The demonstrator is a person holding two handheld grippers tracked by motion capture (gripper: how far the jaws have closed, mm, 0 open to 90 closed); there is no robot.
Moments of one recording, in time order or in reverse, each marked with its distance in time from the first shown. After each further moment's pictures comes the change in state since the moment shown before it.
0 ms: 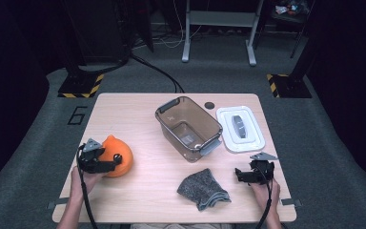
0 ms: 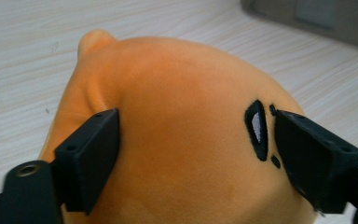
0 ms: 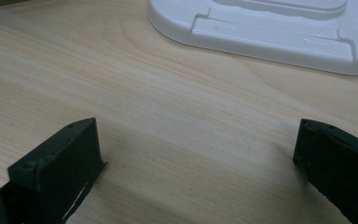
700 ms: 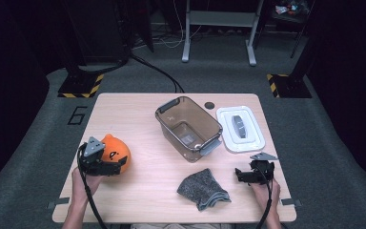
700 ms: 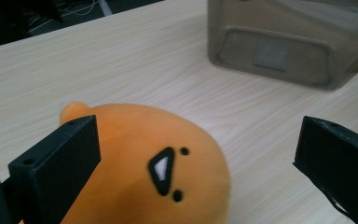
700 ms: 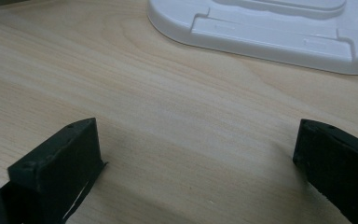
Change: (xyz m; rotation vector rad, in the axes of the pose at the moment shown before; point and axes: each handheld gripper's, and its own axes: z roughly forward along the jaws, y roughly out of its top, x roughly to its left) left arm -0.030 0.030 -0.041 -0.111 0.013 0.090; right arm 0.001 0.000 0.000 -0.002 0.000 0.007
